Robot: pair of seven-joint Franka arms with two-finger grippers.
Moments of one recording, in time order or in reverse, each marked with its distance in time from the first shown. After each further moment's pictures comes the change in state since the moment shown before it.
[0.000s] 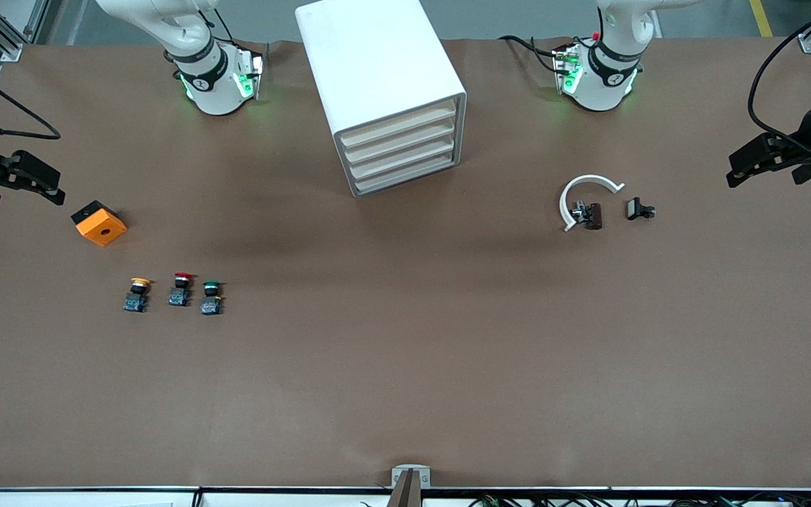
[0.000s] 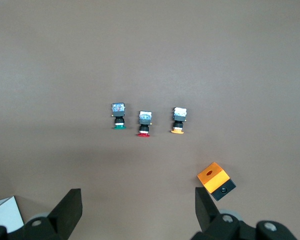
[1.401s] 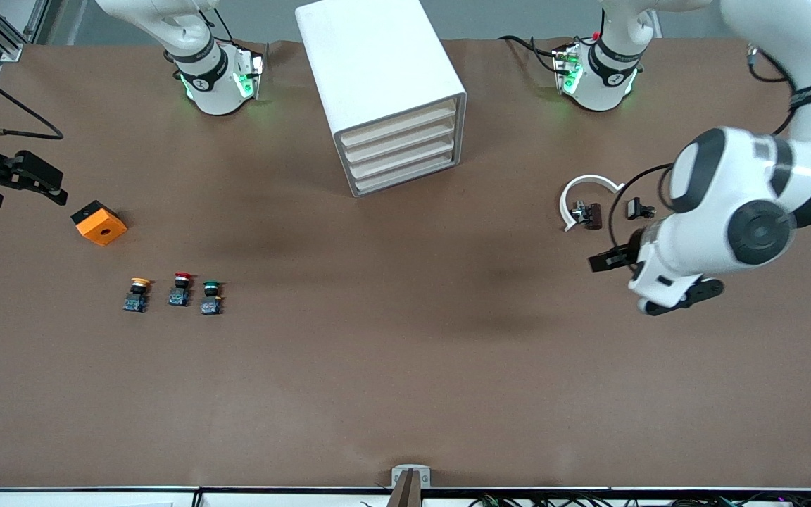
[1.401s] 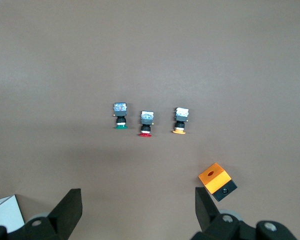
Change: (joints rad) left arm -0.207 0.431 -0.023 -0.001 -0.015 0.139 -0.587; right arm 0.013 0.001 0.000 0.000 0.000 0.000 0.000
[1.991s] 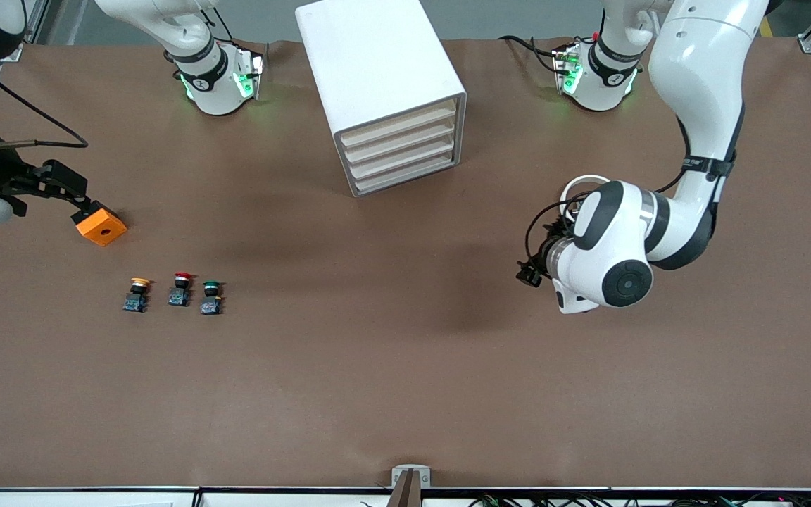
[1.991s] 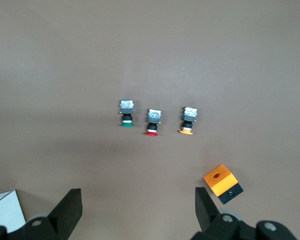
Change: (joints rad) left arm -0.113 0.182 -0.004 0.025 -0.245 0.006 -0.731; right arm 0.034 0.034 -0.004 0.000 -0.004 0.002 0.001
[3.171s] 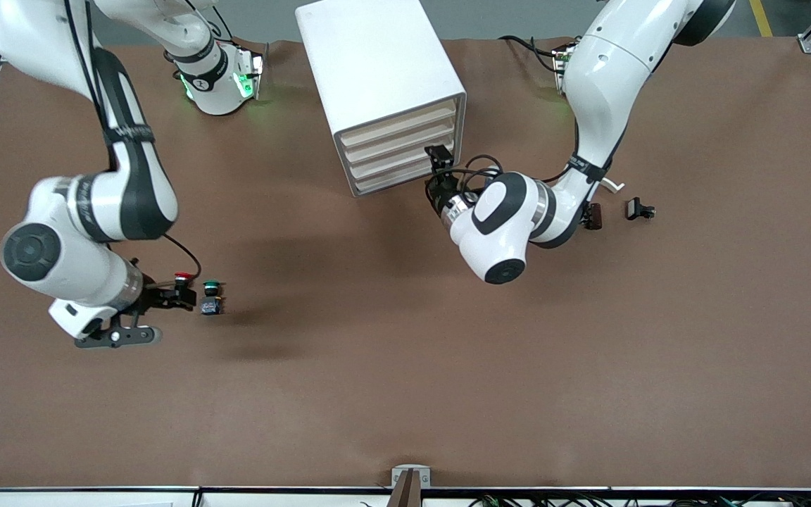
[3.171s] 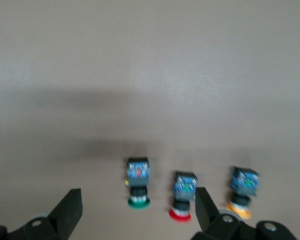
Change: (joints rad) left arm -0.241 0.113 -0.006 0.035 -0.528 -0.253 -0.818; right arm 0.065 0.454 0.003 -0.073 0.040 0.509 0.076
